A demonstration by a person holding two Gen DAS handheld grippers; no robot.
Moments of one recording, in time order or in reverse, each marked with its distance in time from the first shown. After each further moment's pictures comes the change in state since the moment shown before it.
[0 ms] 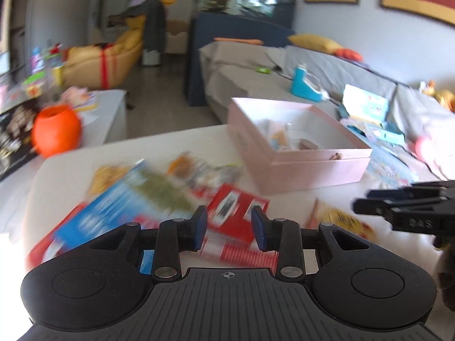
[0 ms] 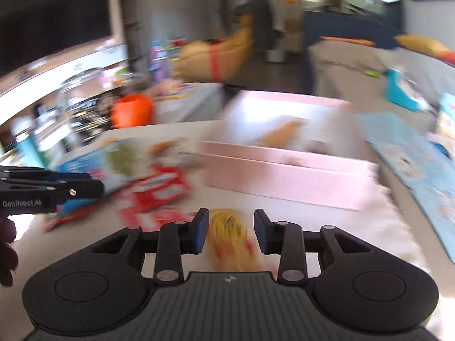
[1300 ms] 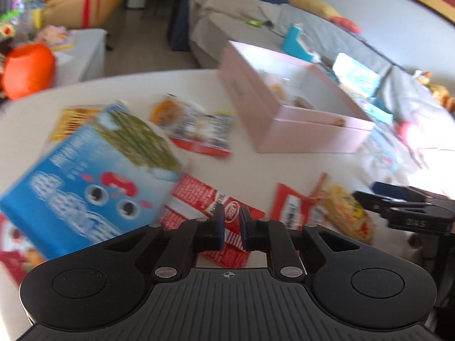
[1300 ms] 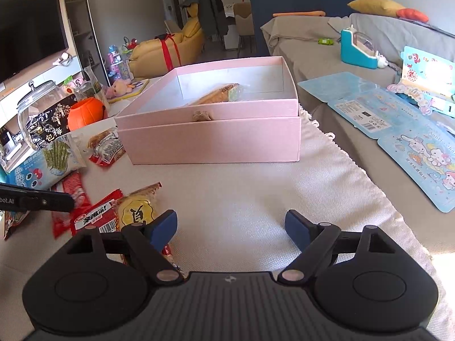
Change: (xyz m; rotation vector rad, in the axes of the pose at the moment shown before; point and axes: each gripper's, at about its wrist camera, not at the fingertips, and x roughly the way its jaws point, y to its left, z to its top) left arm 0.034 0.025 -0.009 -0.107 0.221 -0.092; right arm 0.023 -0.047 -0.031 0.147 0.036 -0.078
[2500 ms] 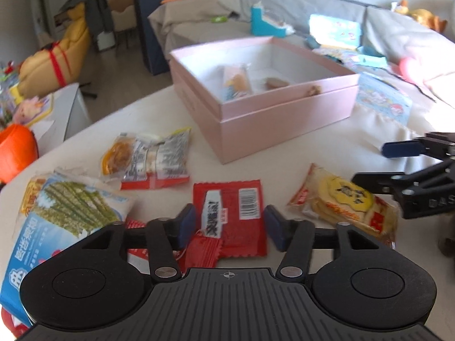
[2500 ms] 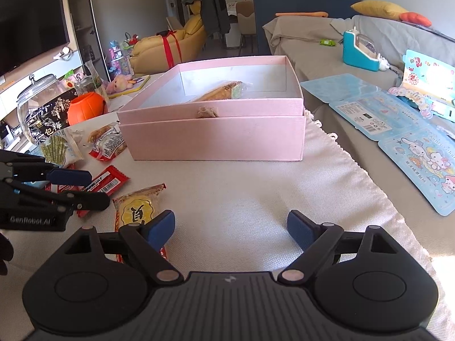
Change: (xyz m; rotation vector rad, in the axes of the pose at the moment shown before) left arm 0.040 -0.060 0.007 0.316 0.009 0.091; right arm 0.001 0.006 -0.001 -0.027 0.008 -0.011
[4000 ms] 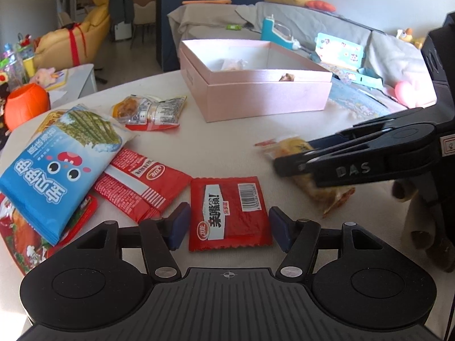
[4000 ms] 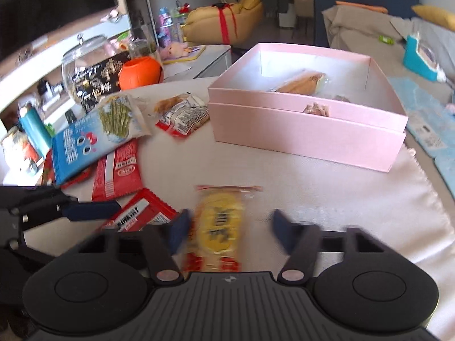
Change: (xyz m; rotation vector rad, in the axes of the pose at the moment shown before) left arm -0.055 -0.025 -0.063 -0.139 -0.065 -0.019; right arm 0.005 0.061 0.013 -0.163 0.117 0.160
